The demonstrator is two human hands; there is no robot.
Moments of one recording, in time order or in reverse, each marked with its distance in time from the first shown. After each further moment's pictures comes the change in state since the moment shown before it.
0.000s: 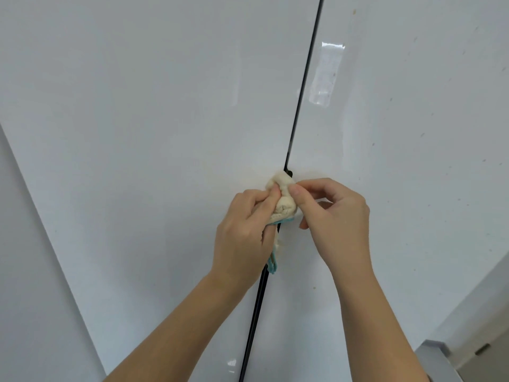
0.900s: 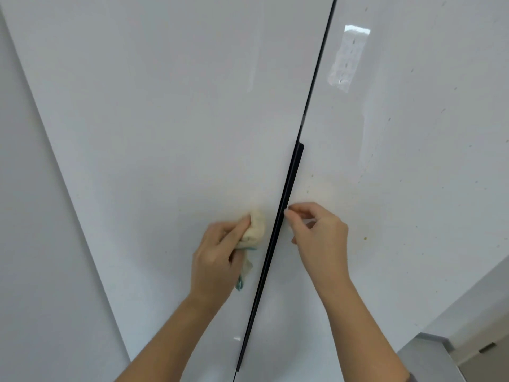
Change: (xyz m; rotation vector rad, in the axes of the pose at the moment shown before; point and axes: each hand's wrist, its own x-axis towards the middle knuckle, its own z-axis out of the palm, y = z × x) left_hand -0.102 -0.032 -0.027 0.033 -0.057 -0.139; right_hand -0.033 0.074 0.013 -0.288 -0.061 0.048
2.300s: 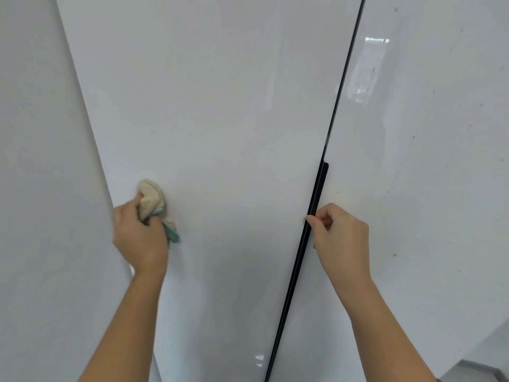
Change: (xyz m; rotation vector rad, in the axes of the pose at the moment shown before) left_hand 0.059 -0.098 -0.102 0.365 0.446 -0.627; right_hand 0.010 -0.022 0.007 -0.179 0.022 -0.072
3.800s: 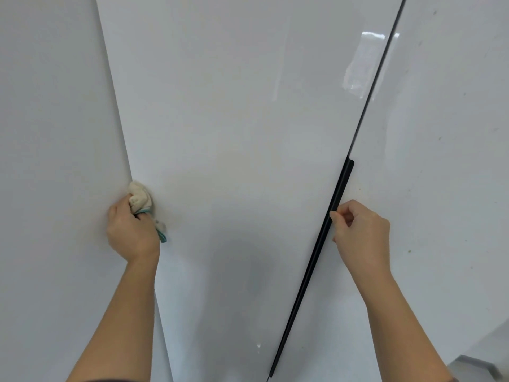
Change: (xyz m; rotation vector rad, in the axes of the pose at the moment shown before) left_hand 0.037 -0.052 -0.017 0.161 0.013 -0.125; right_hand -0.004 -0.005 0.001 -0.073 0.025 0.015
